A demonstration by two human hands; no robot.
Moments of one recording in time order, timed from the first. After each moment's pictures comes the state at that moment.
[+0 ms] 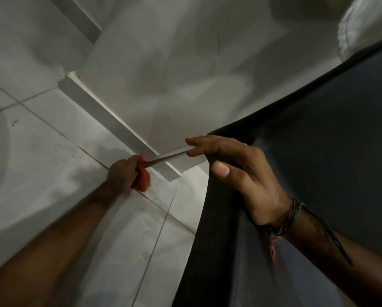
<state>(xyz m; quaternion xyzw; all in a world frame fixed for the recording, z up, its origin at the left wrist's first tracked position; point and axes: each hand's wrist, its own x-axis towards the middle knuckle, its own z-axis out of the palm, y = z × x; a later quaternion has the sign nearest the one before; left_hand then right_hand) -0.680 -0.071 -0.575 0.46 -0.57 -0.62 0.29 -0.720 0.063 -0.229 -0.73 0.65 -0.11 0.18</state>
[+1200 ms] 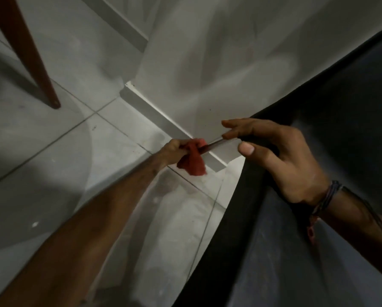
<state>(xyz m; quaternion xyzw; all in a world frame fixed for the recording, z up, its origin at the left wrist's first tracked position) -0.638 -0.090 -0.510 0.38 -0.59 -0.68 0.21 -0.721 0.060 -0.230 -0.73 0.64 -0.15 0.18</state>
